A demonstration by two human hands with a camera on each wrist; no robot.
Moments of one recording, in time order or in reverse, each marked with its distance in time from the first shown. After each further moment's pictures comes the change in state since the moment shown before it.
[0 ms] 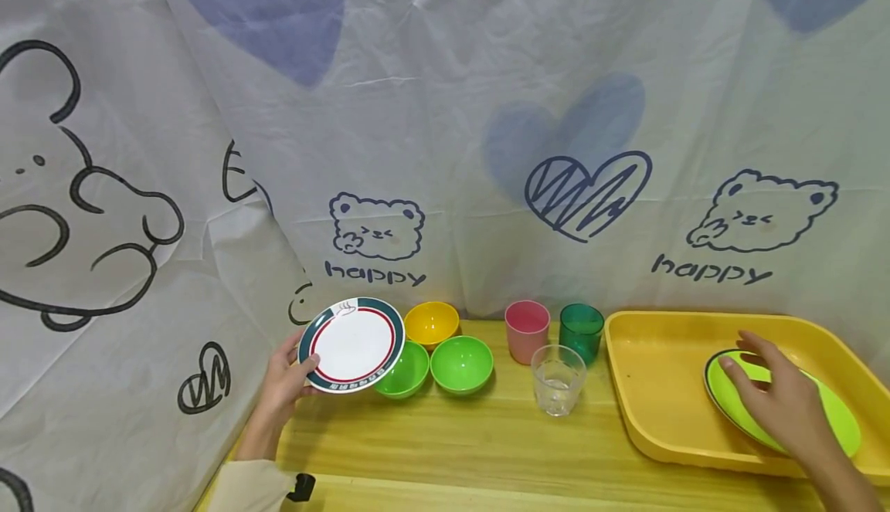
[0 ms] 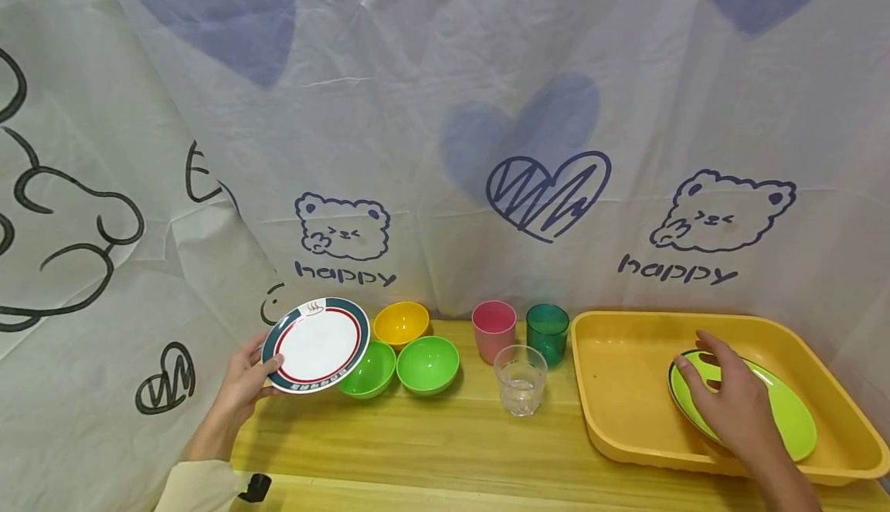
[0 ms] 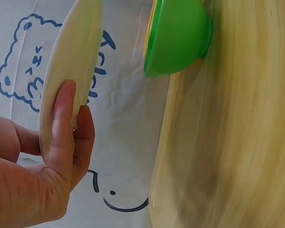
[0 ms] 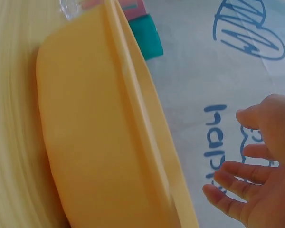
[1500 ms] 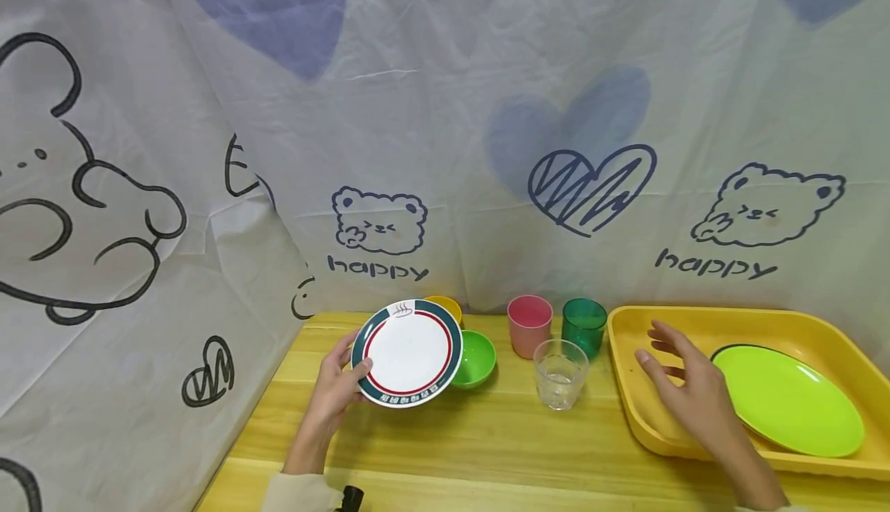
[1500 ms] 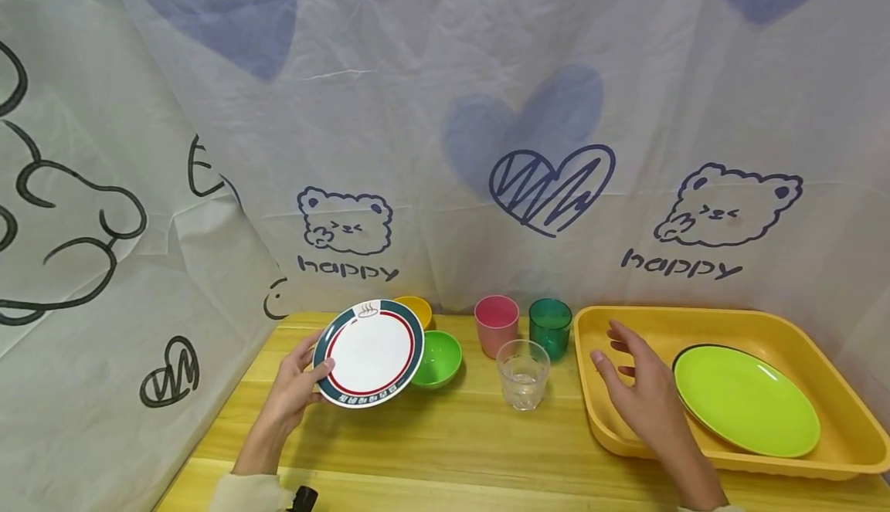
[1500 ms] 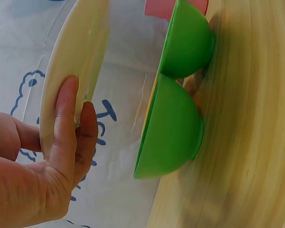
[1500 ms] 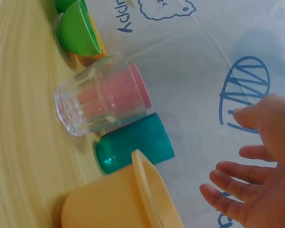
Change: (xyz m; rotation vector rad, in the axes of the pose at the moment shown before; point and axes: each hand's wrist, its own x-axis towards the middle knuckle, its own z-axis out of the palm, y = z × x) left_hand -0.030 0.004 0.070 -0.072 -0.078 0.026; right_hand -0.010 -0.090 0.051 0.183 -0.059 -0.077
